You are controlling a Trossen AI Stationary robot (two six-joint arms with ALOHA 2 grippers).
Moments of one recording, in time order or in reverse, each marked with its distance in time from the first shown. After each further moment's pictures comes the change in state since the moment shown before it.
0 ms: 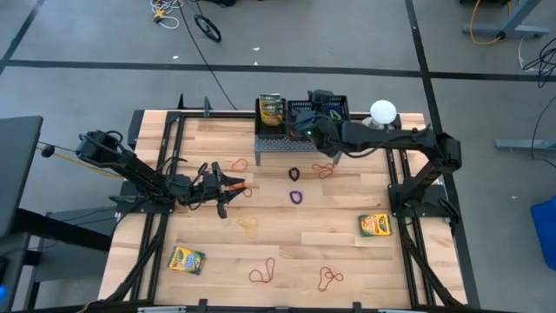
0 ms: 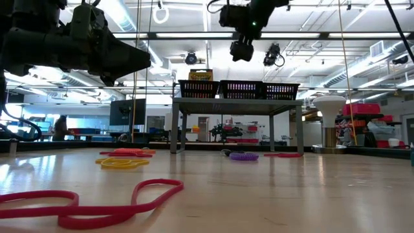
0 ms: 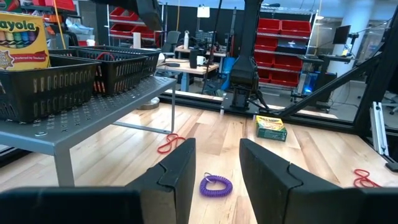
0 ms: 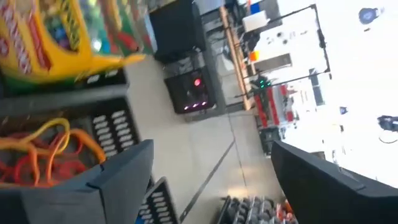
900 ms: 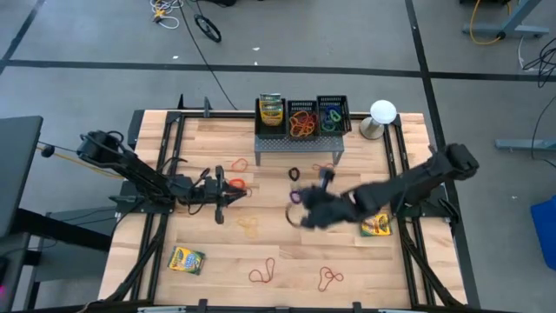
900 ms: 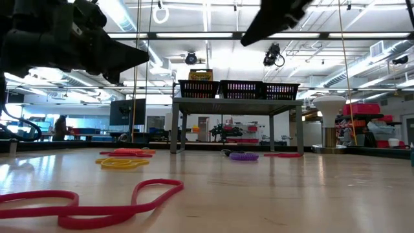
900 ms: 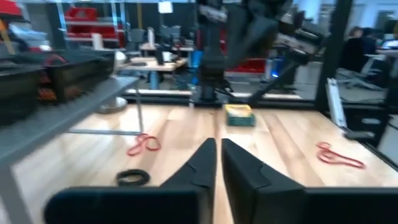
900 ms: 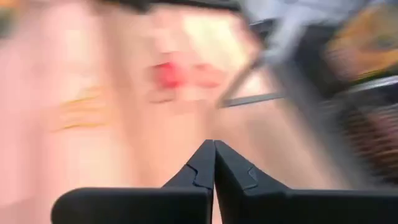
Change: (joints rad) left arm -0.002 0.015 0.000 -0.007 0.155 0.070; right arm 0.578 -0.093 -0.246 -0.162 -0.286 1.023
